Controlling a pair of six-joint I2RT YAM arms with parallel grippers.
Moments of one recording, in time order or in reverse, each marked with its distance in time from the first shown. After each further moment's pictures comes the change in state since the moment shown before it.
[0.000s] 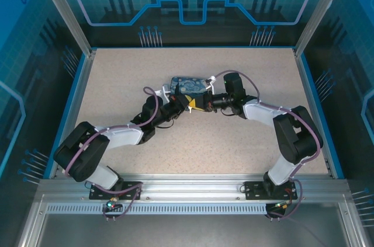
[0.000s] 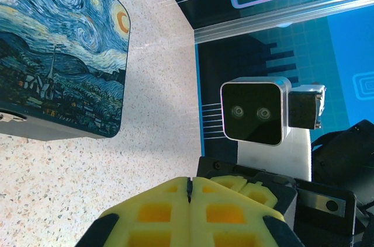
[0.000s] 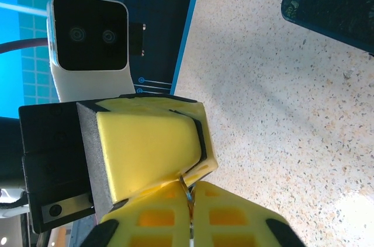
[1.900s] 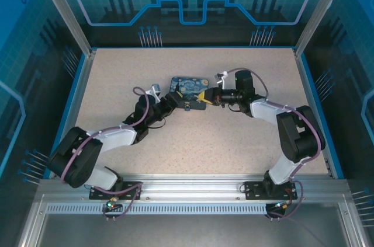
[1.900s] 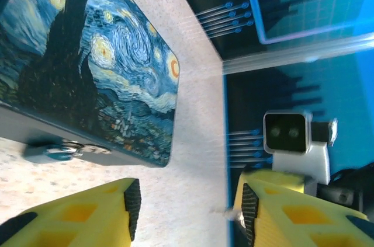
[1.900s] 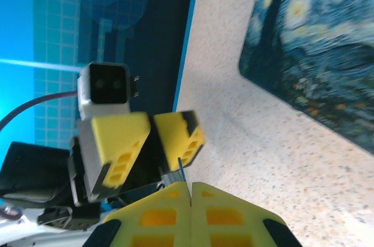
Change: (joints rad) left arm 0.094 -0.087 -0.035 -0.145 -0.017 0.099; right arm -0.122 0.000 -0.030 0.092 0.028 0.077
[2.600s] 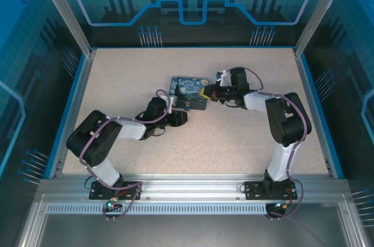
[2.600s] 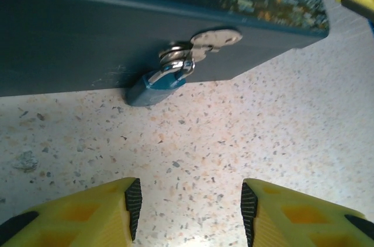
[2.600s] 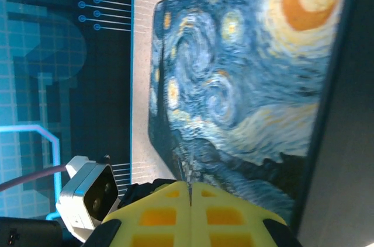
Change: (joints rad) left arm -0.010 0.268 0.049 -0.122 0.117 0.630; right arm -0.014 0.224 0.146 -0.062 0.164 -0.021
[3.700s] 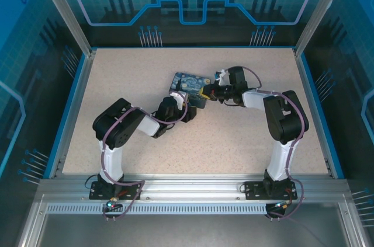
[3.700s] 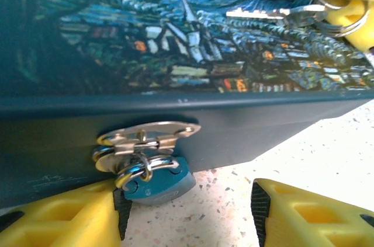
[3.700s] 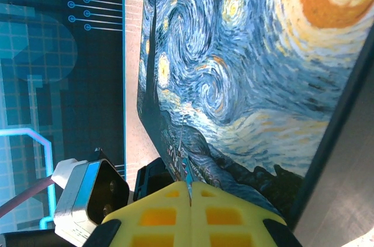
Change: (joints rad) left arm -0.061 0.283 0.128 0.323 -0.186 0.175; right arm 0.005 0.032 0.047 -0.050 0.006 -0.023
